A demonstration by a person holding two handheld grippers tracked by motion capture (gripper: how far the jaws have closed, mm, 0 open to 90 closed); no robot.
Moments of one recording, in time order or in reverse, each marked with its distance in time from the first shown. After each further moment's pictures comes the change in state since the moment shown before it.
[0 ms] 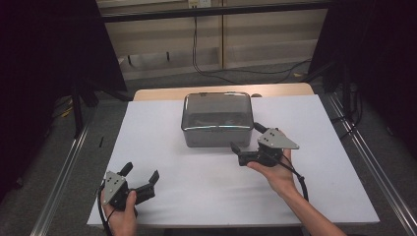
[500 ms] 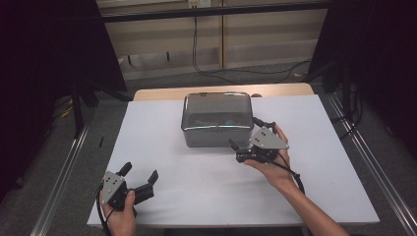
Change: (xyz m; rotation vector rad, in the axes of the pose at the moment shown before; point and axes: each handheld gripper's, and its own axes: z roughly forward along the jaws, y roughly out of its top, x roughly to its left) left arm 0.002 0.001 -0.001 -0.009 0.007 -0.002; right arm 0.001 0.005 0.011 0.022 -0.067 -0.228
